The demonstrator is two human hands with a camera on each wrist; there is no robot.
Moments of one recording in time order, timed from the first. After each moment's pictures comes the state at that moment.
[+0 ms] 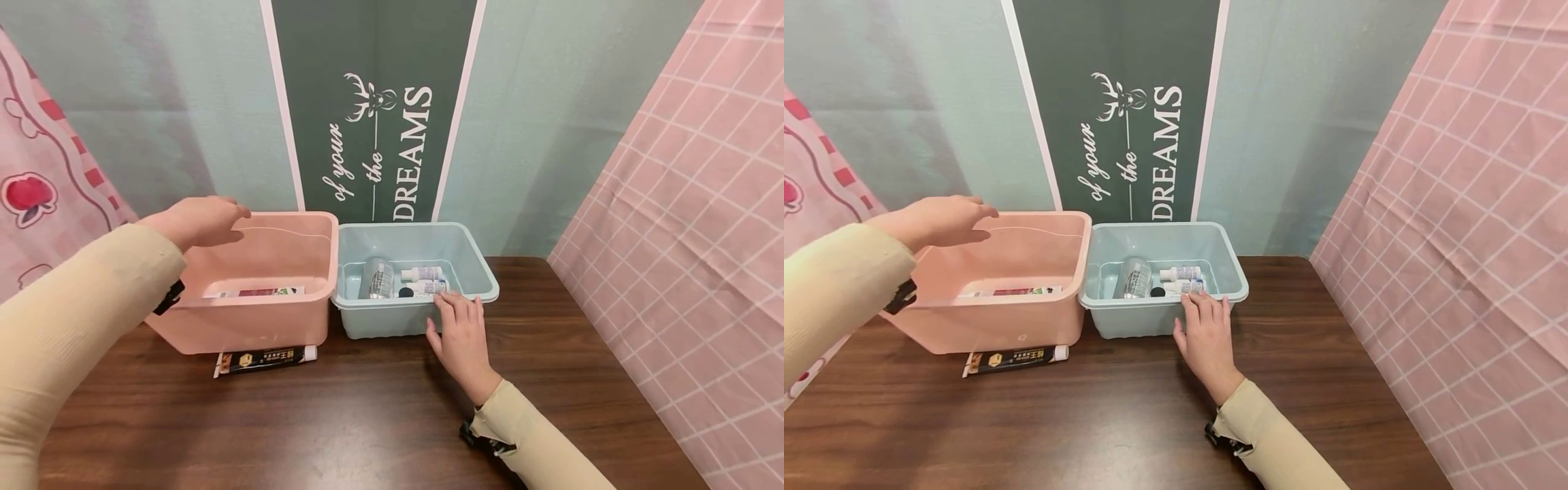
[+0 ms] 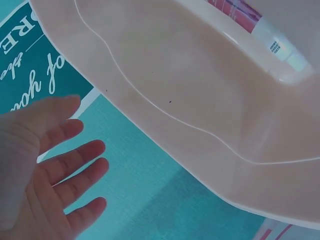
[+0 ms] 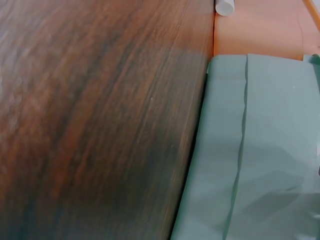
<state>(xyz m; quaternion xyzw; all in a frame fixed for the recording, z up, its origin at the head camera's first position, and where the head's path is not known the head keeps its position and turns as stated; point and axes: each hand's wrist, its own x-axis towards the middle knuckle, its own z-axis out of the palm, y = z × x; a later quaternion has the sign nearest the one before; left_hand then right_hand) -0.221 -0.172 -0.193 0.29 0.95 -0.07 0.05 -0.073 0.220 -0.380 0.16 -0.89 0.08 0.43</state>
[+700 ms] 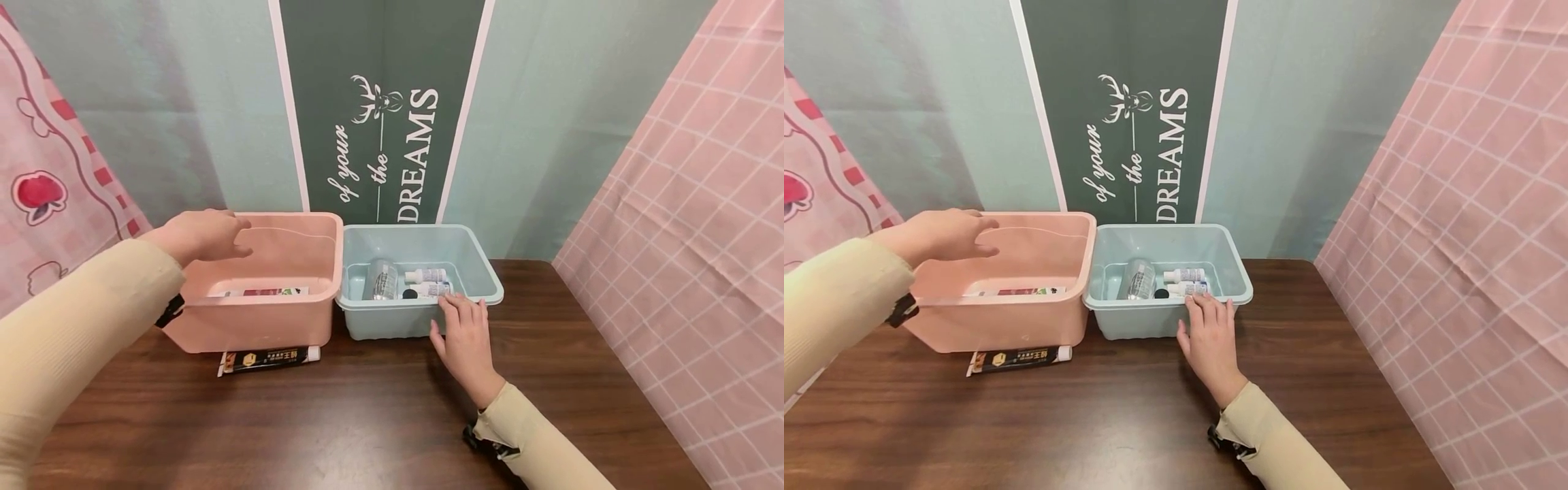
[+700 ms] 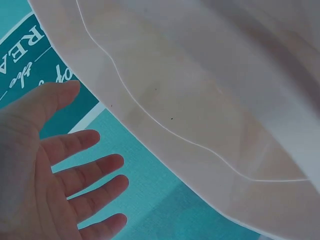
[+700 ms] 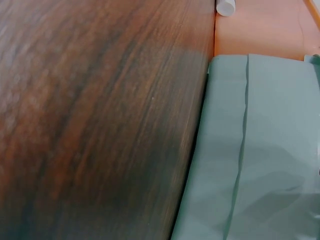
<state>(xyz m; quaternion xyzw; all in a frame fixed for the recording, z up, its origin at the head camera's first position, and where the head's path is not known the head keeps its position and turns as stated) -0.204 -0.174 -0.204 0.23 0.97 -0.06 0.07 -0.074 0.220 -0.383 0.16 -0.89 0.08 0.42</state>
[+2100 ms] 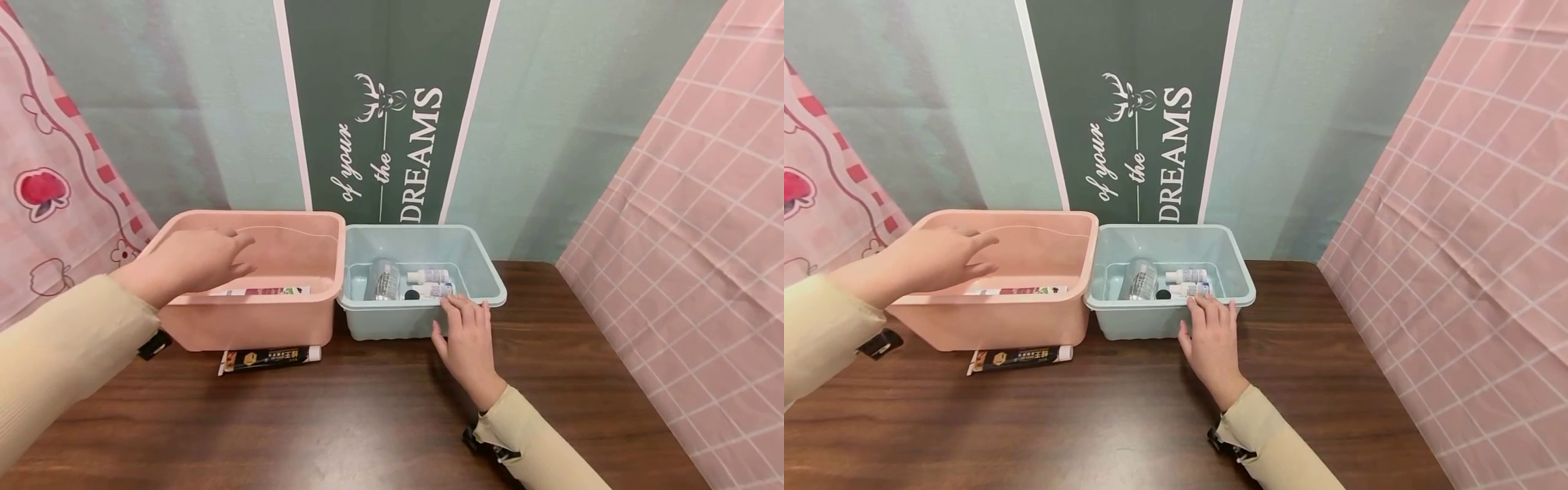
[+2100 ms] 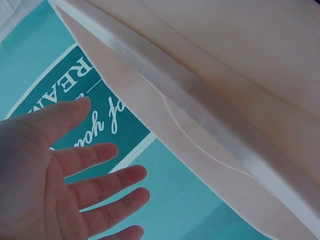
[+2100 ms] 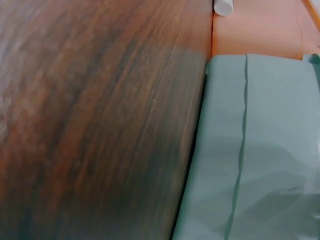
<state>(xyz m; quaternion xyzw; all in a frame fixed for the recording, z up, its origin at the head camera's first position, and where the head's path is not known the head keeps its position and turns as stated) -0.154 -0.173 -0.207 0.32 0.95 -0.08 -0.02 -0.076 0.220 -0.383 0.16 -0.89 0.09 0.42</state>
